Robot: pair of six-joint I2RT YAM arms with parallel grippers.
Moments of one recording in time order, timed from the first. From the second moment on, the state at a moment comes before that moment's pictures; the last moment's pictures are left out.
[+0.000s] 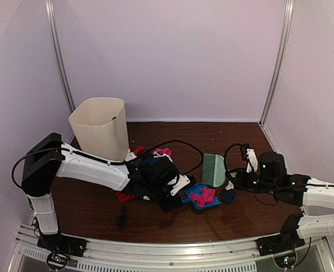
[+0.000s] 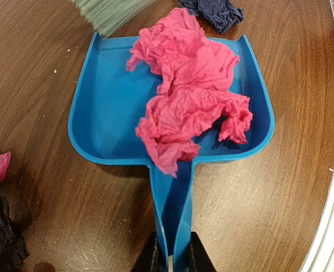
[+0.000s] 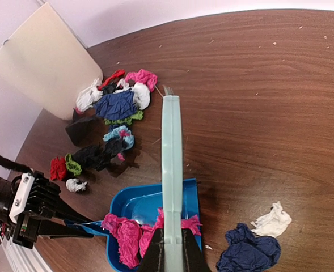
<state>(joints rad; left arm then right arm) -1.13 1.91 1.17 -0.20 0.12 -0.07 0.74 0.89 0.42 -0.02 0.06 0.56</state>
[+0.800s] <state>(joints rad) -1.13 1.93 1.17 -0.18 0.19 -0.04 0.74 0.82 0.47 -0.42 0.56 0.74</state>
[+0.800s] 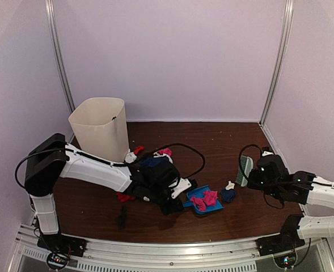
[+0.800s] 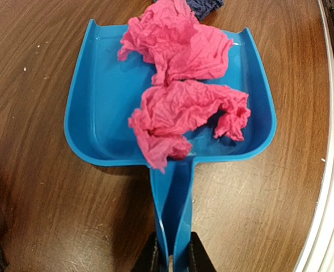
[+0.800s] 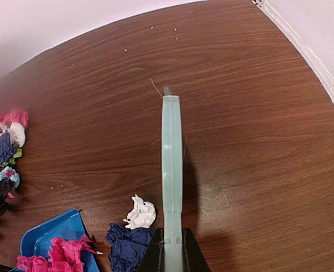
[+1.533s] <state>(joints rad) -1.13 1.99 1.24 -0.18 0.19 -0.05 0.76 0.92 0.47 -0.35 0.29 0.71</state>
